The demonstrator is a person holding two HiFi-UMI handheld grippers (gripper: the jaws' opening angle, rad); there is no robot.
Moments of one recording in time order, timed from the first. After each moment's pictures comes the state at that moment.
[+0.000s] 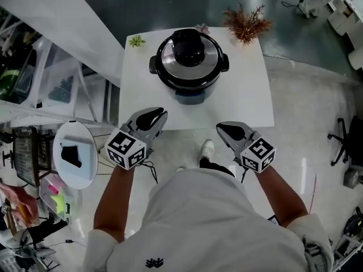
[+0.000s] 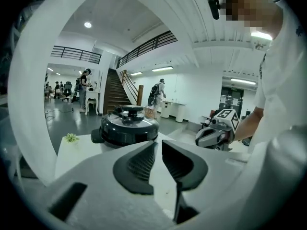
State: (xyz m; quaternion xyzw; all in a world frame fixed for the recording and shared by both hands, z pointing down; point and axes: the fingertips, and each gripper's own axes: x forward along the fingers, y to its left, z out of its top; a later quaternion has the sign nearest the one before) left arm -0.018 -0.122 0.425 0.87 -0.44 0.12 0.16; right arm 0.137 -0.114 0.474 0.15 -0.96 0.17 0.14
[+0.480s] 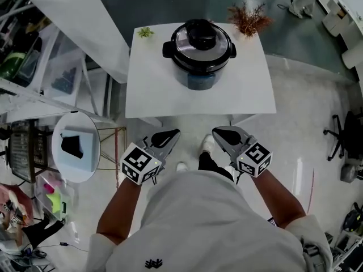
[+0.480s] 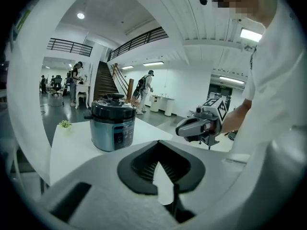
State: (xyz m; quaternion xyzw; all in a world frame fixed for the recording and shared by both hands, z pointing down) left arm 0.005 0.021 0.444 0.89 -0.38 0.15 0.18; right arm 0.097 -0.004 0.459 0.15 -0.97 0.16 0.13
